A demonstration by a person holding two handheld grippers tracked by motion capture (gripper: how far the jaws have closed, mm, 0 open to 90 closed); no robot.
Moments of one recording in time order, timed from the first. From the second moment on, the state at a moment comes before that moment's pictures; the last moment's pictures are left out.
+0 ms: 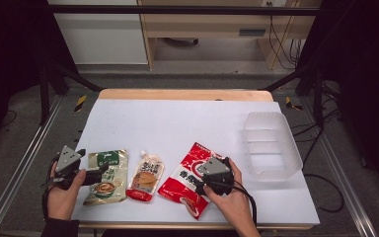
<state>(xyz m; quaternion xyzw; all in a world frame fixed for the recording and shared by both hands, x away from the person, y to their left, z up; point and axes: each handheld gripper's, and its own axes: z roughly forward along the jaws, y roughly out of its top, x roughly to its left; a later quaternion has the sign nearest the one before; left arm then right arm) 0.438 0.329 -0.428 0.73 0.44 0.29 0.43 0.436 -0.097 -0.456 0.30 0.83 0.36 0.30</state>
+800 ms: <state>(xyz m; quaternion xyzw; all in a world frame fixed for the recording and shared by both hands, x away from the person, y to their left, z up) 0.463 0.377 -0.438 0.76 0.44 0.27 0.40 0.435 -0.109 -0.451 0.31 0.83 0.37 0.29</state>
